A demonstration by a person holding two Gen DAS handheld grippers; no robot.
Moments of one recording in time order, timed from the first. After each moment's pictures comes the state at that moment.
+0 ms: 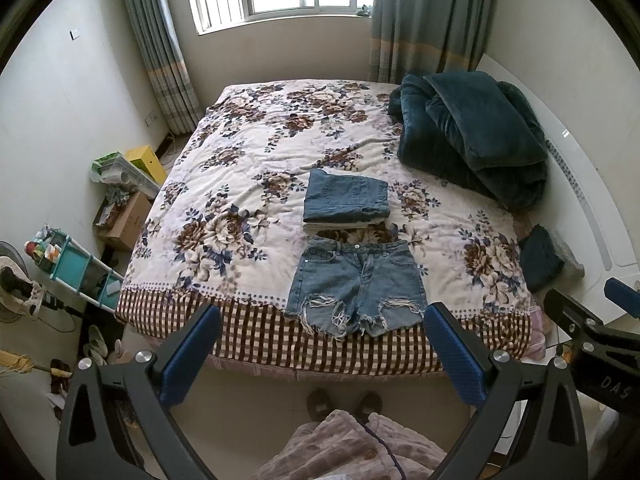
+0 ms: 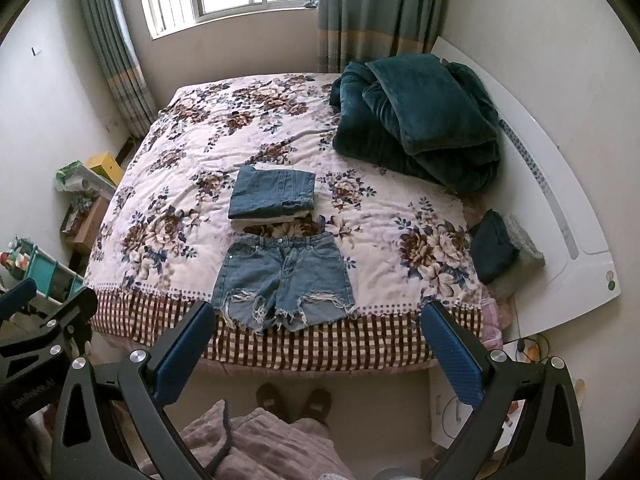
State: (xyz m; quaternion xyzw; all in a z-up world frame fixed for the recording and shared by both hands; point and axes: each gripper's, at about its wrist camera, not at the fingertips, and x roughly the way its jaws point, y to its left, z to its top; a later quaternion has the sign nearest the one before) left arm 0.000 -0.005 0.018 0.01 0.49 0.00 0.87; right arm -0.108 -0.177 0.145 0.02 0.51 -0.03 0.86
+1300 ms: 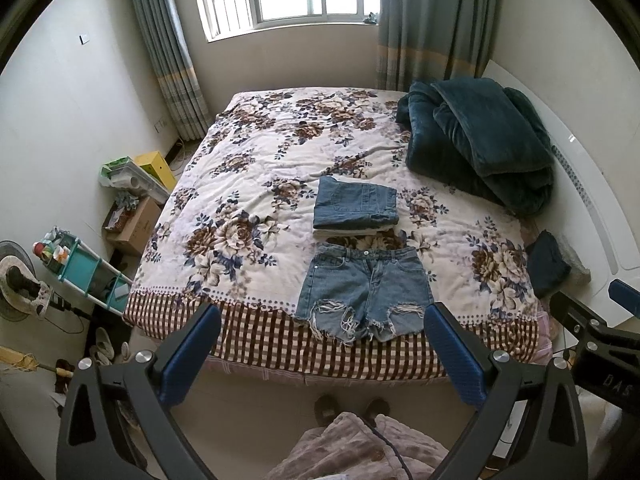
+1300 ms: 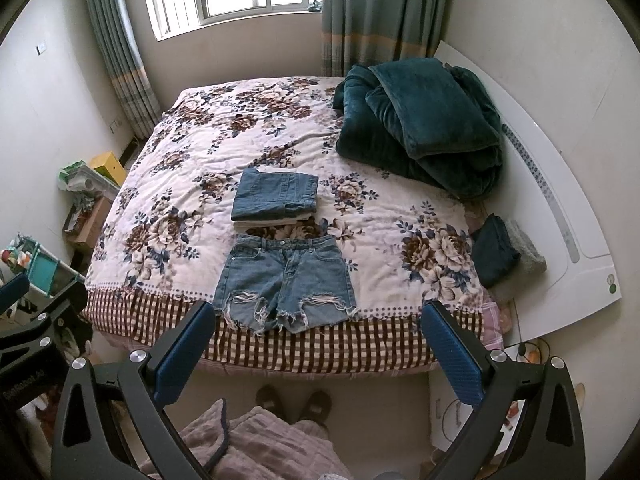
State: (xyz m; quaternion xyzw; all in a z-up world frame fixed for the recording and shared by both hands) left arm -0.001 0.007 0.026 0.02 0.48 0.01 0.88; right arm -0.108 -0.173 0.150 0.01 0.51 -0.03 0.86
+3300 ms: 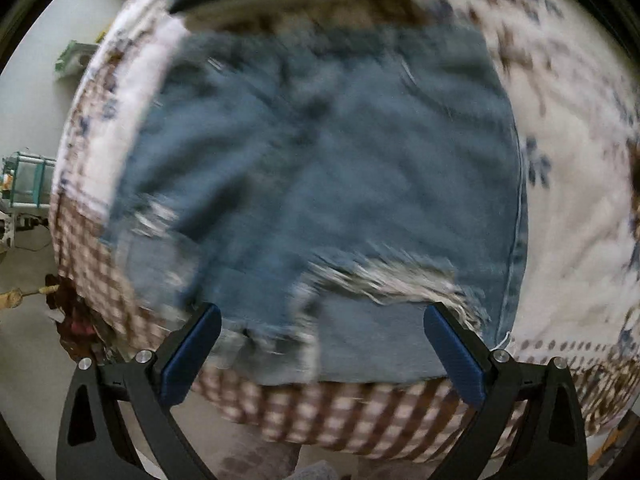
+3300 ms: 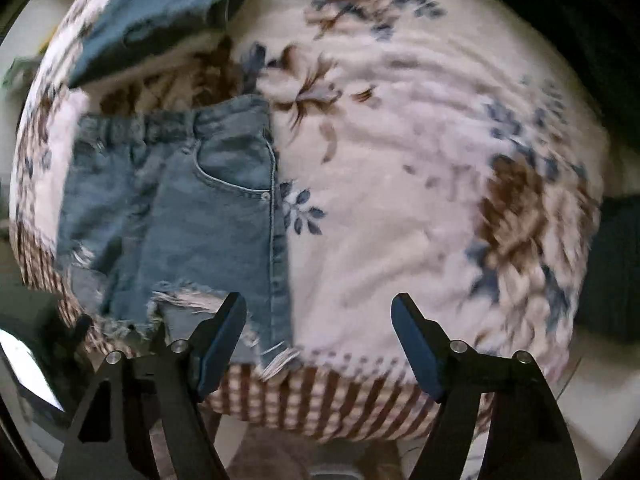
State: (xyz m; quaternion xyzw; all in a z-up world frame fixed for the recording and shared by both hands) left arm 0.208 -0.213 -0.558 0.03 0.72 0.13 0.68; right arm 0.249 -0.344 -0.474 -0.03 0.77 0.08 0.64
